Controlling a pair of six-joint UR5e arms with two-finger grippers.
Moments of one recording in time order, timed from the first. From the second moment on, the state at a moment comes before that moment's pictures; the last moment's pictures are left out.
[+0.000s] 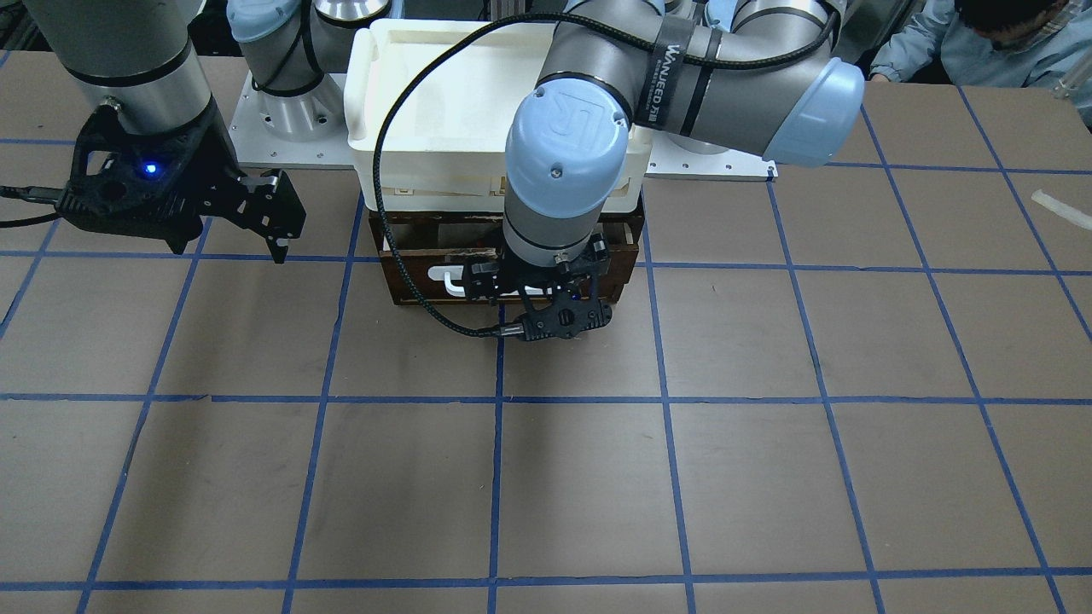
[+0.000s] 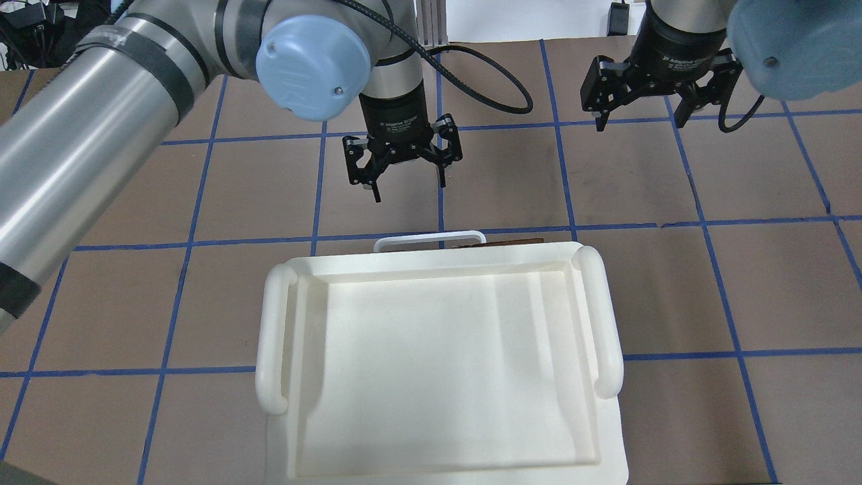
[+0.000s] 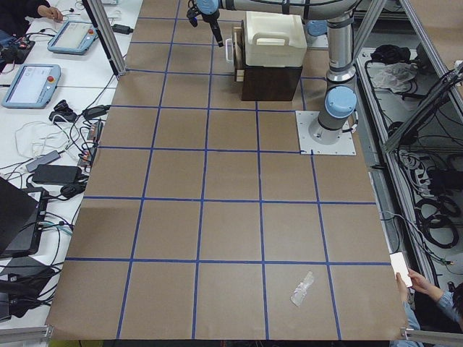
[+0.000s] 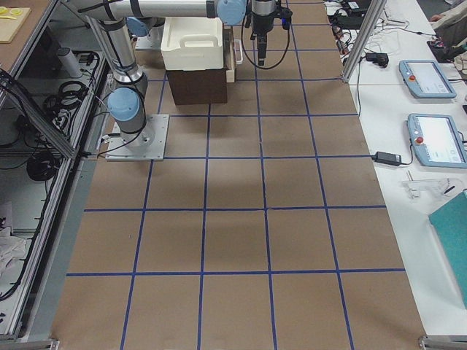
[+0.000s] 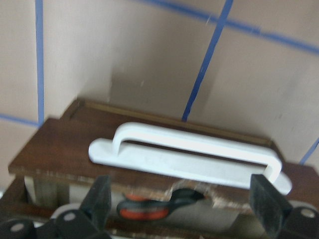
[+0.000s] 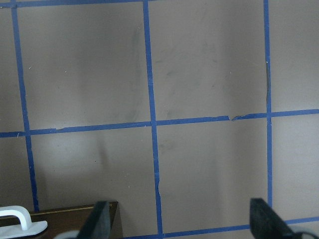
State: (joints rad) left arm -1.91 -1.97 -1.34 -1.59 1.49 -0.52; right arm 1.59 -1.51 1.52 -1.63 -1.64 0.07
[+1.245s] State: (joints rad) left arm -1.94 -1.96 -1.42 -1.53 1.44 -0.48; right arm 1.59 -1.51 1.52 -1.63 -1.64 0.07
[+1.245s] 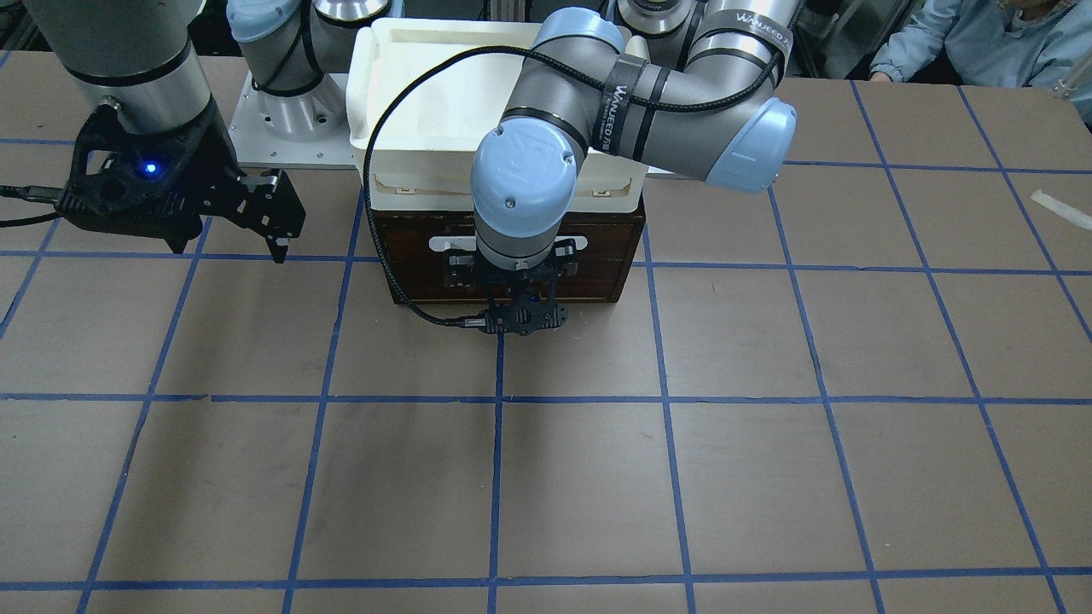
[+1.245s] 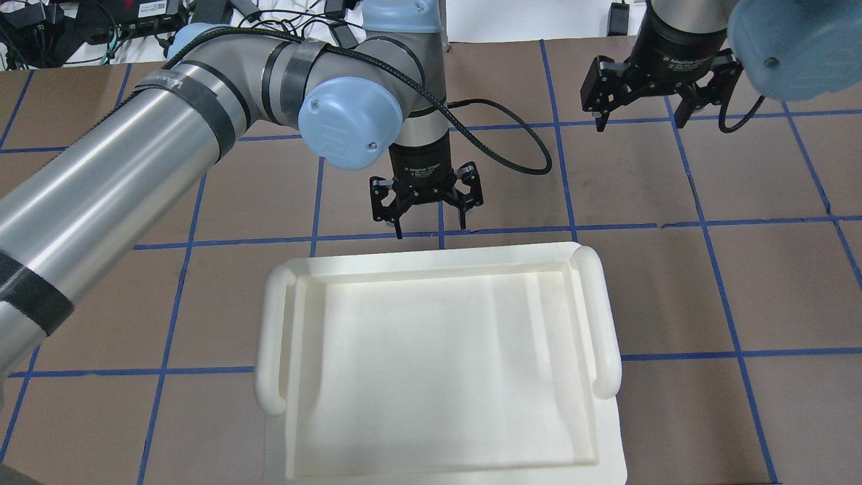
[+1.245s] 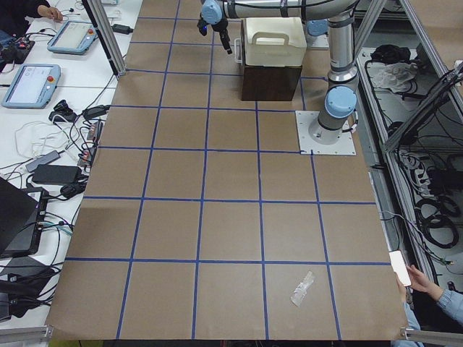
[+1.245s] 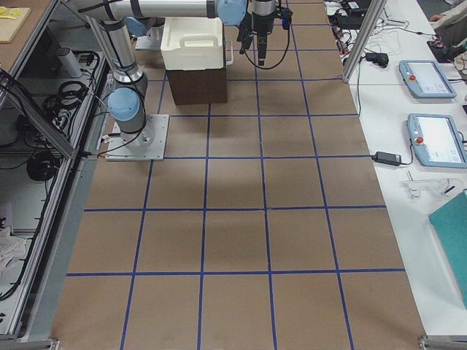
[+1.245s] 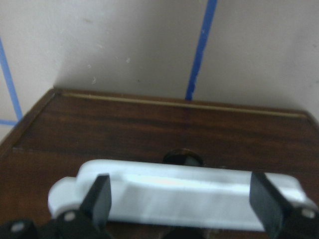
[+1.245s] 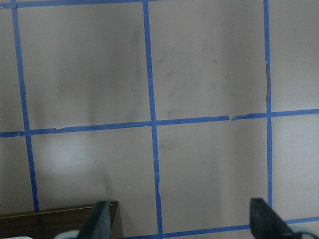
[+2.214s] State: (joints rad) left arm -1.77 -1.63 -1.40 -1.75 1.64 -0.14; right arm 1.59 -1.51 1.51 -1.63 -1.63 0.07
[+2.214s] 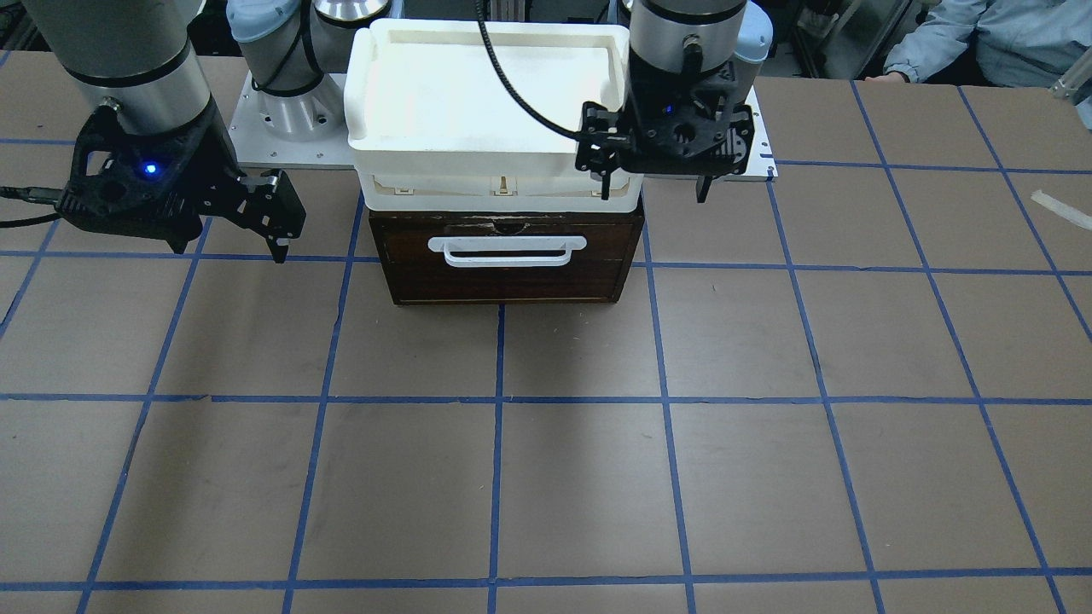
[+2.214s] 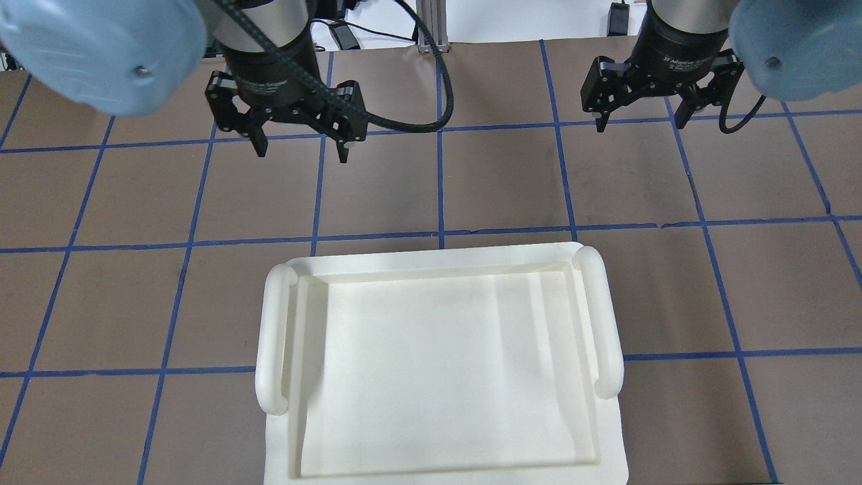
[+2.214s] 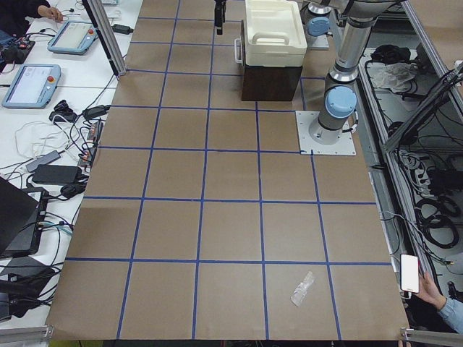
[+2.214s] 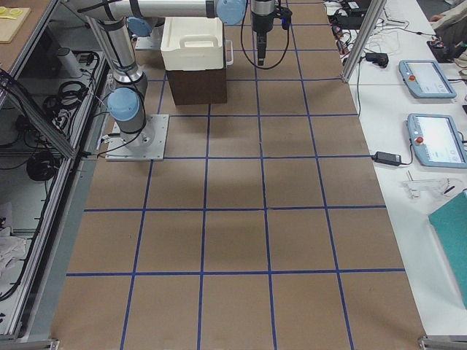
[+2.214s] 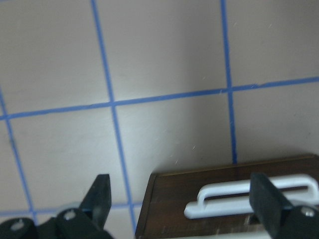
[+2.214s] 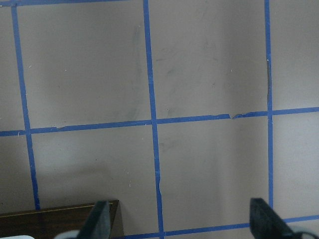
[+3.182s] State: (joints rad) left arm -1.65 -1.59 -1.44 -1.67 1.57 -0.05; right arm 1.59 -1.53 1.51 -1.61 -1.57 0.05
